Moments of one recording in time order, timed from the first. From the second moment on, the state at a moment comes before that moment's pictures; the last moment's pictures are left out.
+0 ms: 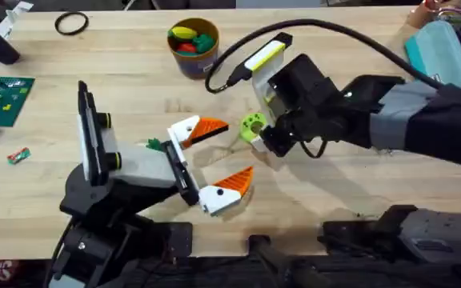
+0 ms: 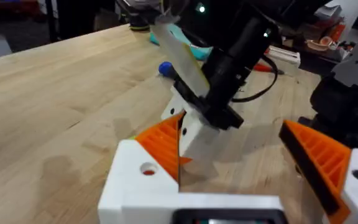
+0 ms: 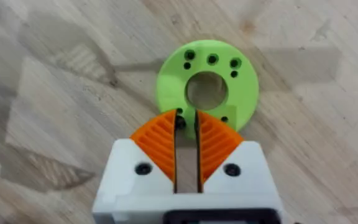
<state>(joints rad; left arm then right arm) -0.32 0.00 0.01 -0.08 0.79 -0.13 0.70 1.45 0.80 -0.50 -0.10 -0.03</state>
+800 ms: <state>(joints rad) -0.32 0.00 0.01 -0.08 0.79 -0.13 0.70 1.45 0.81 -0.50 -0.10 -0.03</state>
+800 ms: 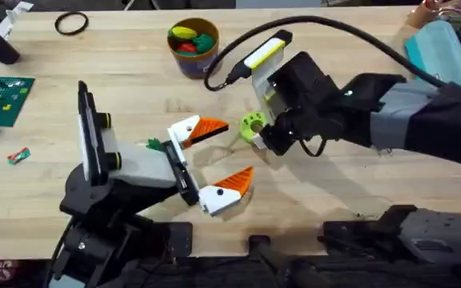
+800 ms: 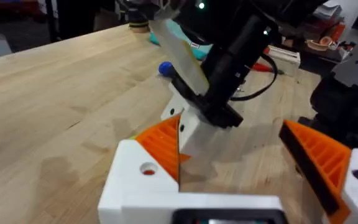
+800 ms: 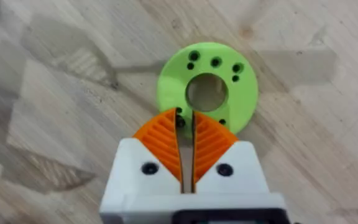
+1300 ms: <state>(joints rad) -0.32 0.00 0.01 -0.08 0.79 -0.13 0.70 1.45 0.81 -0.54 -0.10 -0.10</state>
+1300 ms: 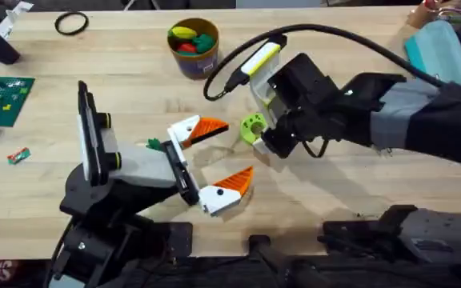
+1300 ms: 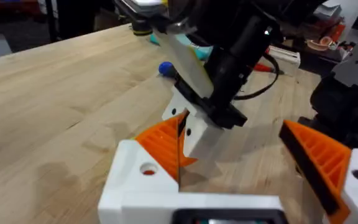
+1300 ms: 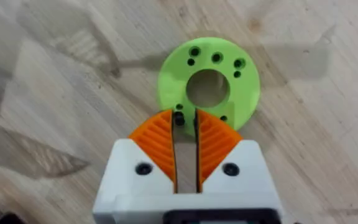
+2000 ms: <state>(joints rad) -0.32 0.00 0.01 -0.08 0.79 -0.13 0.74 1.45 0.83 -0.58 -0.08 -0.19</state>
